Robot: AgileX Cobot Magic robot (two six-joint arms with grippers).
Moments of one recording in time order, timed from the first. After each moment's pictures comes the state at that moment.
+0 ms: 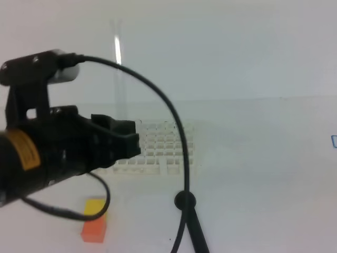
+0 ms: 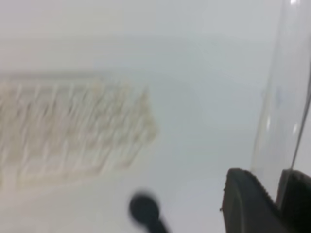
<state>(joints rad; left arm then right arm) -0.71 1.07 -0.87 0.15 0.36 -0.48 0.06 0.45 -0.61 0.55 0.72 -0.37</state>
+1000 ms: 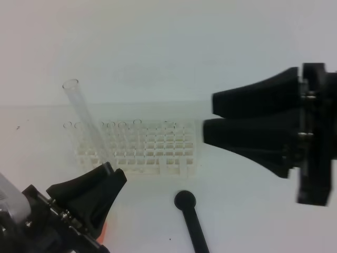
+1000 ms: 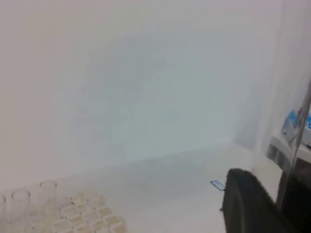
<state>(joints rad) -0.71 0.88 -0.19 0.23 -0.78 -0.33 0.49 1.09 -0.96 1.42 0.72 -1.45</state>
